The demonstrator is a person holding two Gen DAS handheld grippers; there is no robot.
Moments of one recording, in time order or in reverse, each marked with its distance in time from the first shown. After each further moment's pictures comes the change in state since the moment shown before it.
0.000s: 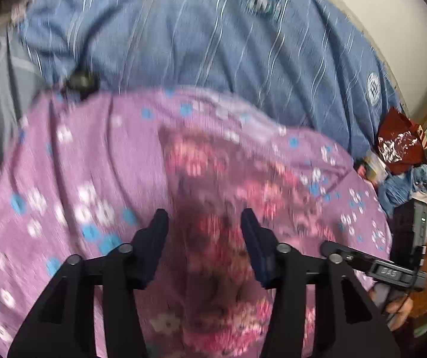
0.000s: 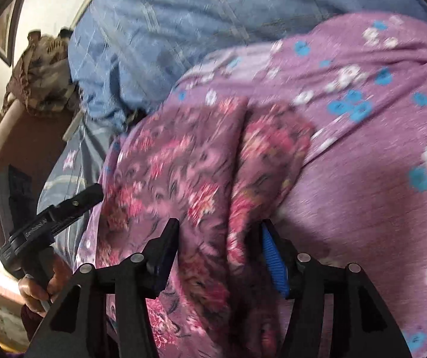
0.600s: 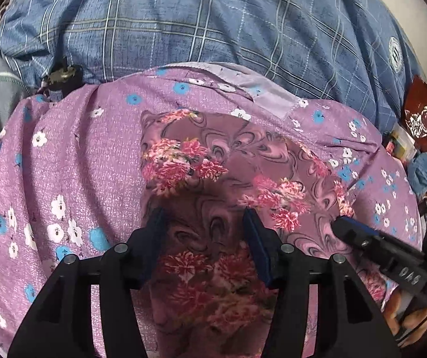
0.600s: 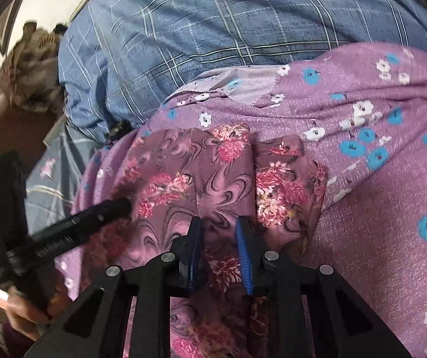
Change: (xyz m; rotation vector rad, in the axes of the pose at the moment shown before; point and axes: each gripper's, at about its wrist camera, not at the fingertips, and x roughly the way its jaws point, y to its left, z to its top) left arm 0.068 -0.023 0.003 0.071 0.129 0.110; right arm 0.037 0.020 0.019 -0.062 -0.029 -0.072
